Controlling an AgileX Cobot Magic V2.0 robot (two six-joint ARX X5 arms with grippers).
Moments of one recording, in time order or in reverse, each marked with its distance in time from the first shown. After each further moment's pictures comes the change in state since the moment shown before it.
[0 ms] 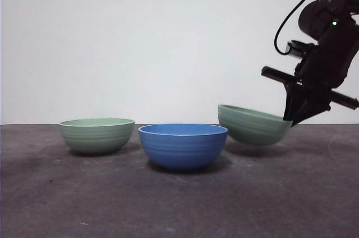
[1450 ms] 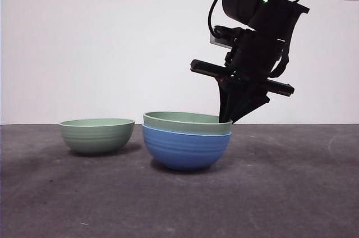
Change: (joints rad) left arm -0.080 0.016 0.000 -0.002 -0.050 -0.002; right arm 0.379 -0.019 0.010 -0.086 0.154 -0.058
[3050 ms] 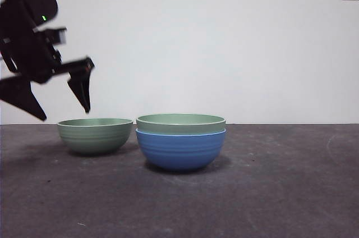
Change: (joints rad) left arm -0.063 1.144 0.341 0.543 -0.433 -0.155; right arm -0.001 -0.898 0.000 -0.506 -0.026 -0.021
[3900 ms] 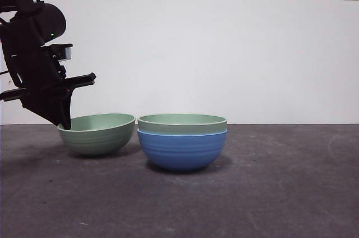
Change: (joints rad) left arm -0.015 0.045 0.000 0.000 -0.029 -0.019; right arm 0.000 -0.008 0.000 -0.019 0.000 0.019
